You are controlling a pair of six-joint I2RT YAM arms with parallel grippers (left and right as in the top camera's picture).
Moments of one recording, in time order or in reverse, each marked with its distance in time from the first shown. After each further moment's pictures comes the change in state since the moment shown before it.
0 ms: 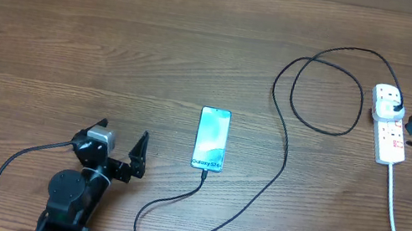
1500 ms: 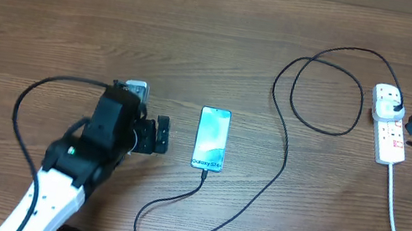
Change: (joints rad) left arm -0.206 0.765 0.710 -0.600 -0.106 -0.181; right arm 0.000 0.000 0.000 0.000 -0.001 0.000
